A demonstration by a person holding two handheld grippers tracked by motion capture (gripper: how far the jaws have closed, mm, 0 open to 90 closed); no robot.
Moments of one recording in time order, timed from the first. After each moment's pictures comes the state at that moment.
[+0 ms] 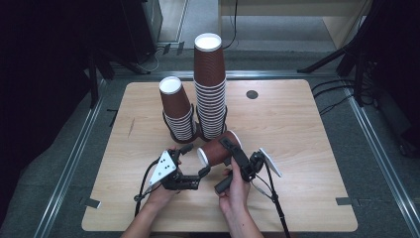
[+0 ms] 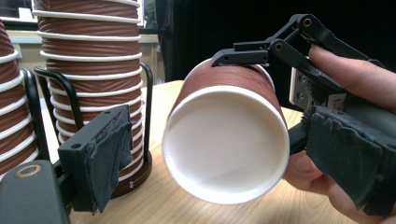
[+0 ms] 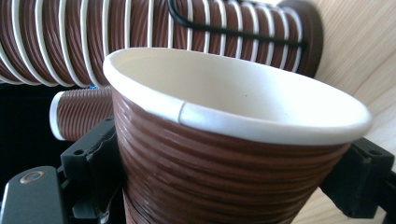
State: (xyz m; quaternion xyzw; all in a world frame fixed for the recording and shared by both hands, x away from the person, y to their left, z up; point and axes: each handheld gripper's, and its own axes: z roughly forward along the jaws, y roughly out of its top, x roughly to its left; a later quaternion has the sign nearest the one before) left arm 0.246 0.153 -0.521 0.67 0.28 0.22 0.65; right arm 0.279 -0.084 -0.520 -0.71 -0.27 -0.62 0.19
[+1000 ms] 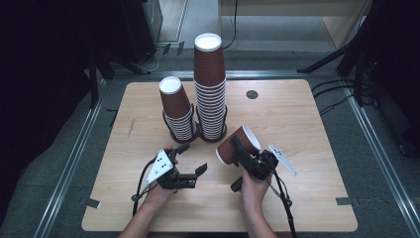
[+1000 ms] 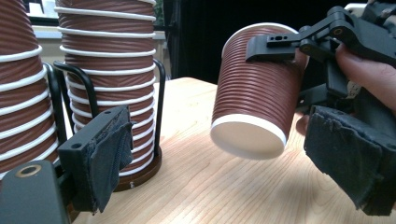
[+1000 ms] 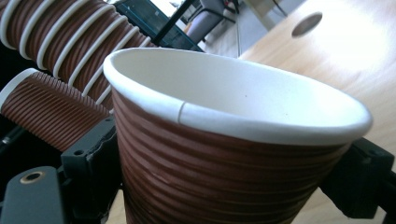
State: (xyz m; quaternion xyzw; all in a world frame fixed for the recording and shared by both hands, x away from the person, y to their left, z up) left arm 0.247 0.161 -0.520 0.67 0.30 0.23 0.65; right arm 0.274 -0.109 -0.503 -0.64 -0.41 -0.64 -0.11
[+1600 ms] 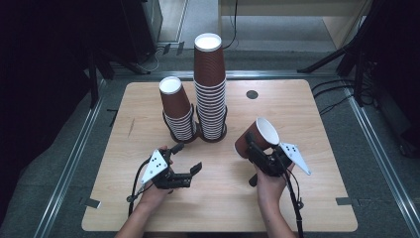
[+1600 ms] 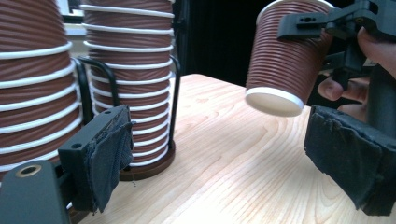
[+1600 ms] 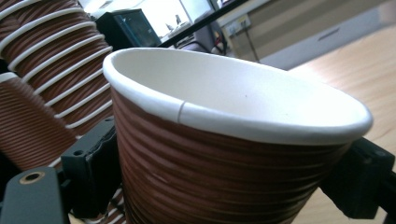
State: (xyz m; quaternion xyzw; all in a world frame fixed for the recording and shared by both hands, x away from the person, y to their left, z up) left arm 0.246 0.177 -0.520 0.66 0.31 0.23 0.64; right arm 0.276 -0.141 -0.484 -0.59 -0.46 -0.62 -0.25
